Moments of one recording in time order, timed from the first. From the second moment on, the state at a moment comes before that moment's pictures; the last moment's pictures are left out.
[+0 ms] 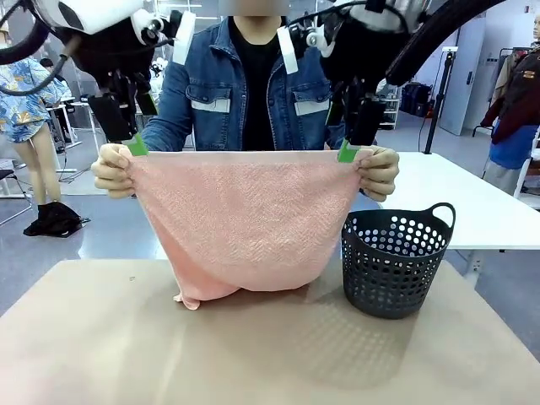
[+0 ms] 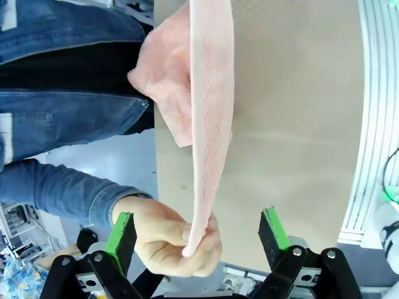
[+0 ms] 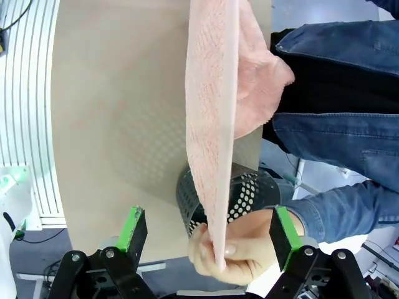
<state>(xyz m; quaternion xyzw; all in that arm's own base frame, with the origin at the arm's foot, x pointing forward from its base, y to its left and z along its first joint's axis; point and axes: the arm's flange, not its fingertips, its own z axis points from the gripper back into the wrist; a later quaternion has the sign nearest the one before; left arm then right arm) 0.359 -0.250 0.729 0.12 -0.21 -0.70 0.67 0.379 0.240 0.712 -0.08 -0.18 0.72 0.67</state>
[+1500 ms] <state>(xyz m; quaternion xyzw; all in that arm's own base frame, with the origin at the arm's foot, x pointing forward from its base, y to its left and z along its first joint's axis) 0.406 -0.254 0.669 0.09 -0.15 -0.69 0.70 0.412 0.251 0.667 -0.06 -0.14 0.72 0.68</state>
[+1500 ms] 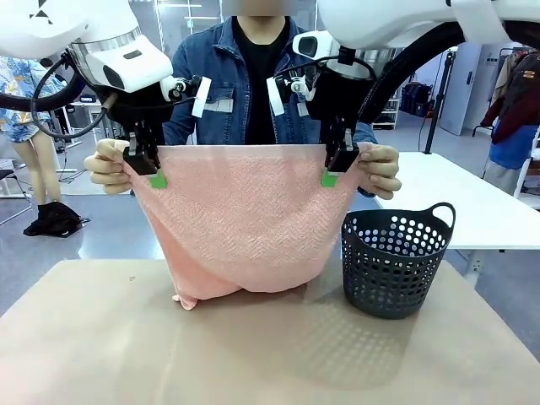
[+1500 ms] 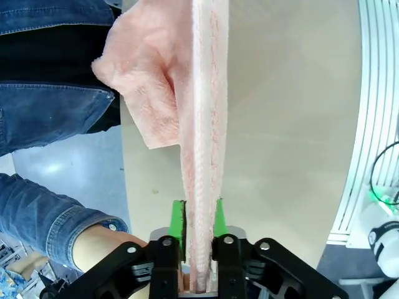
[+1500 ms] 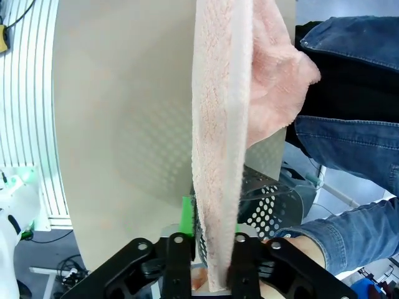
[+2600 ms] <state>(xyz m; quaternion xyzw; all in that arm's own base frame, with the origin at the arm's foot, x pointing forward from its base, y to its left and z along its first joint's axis) 0.405 -0.252 0.667 0.09 -0.15 -0.69 0.70 0.412 0.252 0.668 -0.06 -0.14 0.72 0.68</state>
